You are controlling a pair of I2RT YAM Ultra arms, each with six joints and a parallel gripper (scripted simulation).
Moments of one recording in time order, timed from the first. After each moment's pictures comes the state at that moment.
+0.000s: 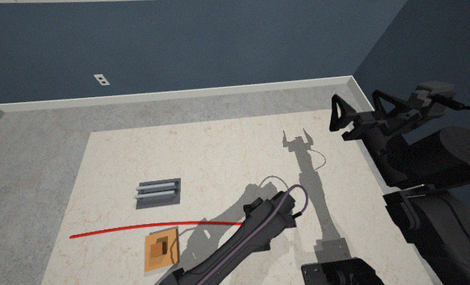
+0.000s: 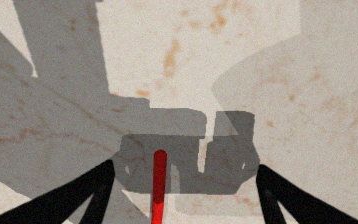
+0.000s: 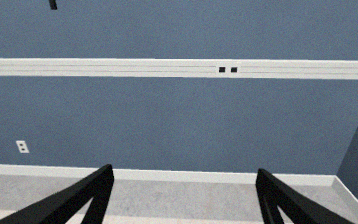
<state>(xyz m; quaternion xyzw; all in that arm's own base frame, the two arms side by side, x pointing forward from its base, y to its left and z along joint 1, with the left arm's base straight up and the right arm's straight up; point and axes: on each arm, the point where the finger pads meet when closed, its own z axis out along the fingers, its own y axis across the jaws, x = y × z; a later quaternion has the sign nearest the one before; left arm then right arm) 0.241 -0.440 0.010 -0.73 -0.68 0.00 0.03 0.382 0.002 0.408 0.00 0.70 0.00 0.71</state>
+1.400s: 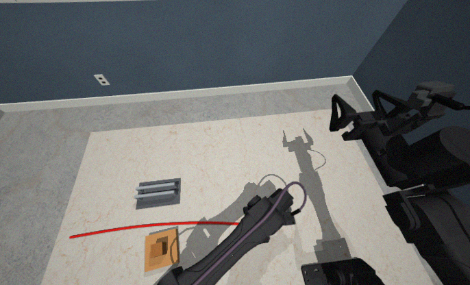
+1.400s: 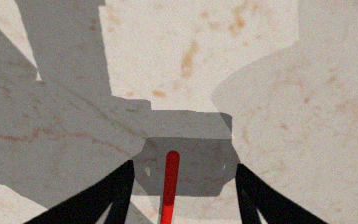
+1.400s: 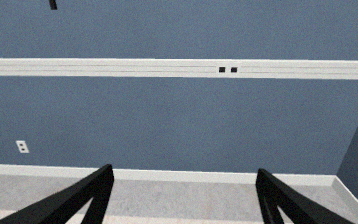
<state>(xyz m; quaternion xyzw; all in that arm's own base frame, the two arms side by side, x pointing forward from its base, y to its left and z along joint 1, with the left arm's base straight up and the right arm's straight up) 0.249 -0.440 0.009 -0.73 -0.69 0.00 0.02 0.382 0.002 0.408 0.00 0.70 0.00 0.71</state>
